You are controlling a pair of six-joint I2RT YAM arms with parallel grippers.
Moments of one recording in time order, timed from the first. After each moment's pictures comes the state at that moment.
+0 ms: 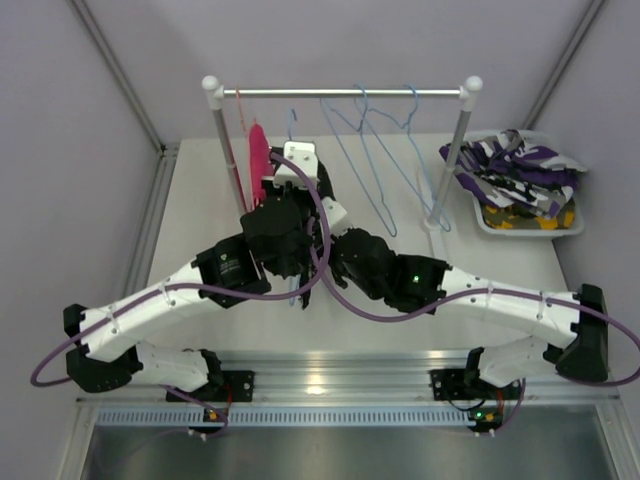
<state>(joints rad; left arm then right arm) -1.19 1.26 1.47 -0.17 -1.11 0.09 1.21 1.31 1.19 -0.28 0.57 0.00</state>
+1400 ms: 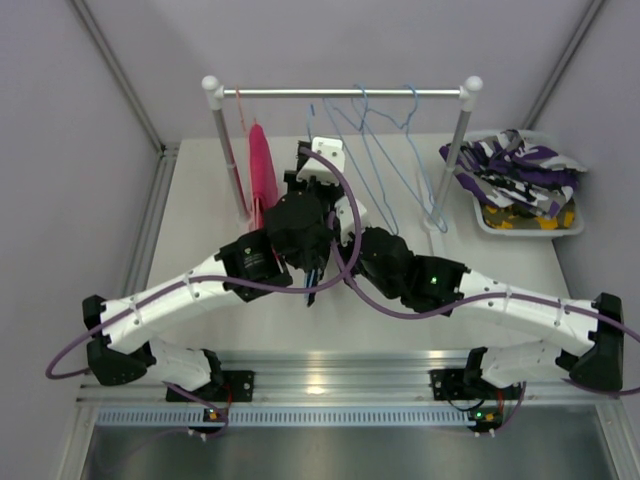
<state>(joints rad) -1.18 1.36 1.51 -0.05 -1.14 0.22 1.17 1.21 1.12 -0.28 0.56 0.02</state>
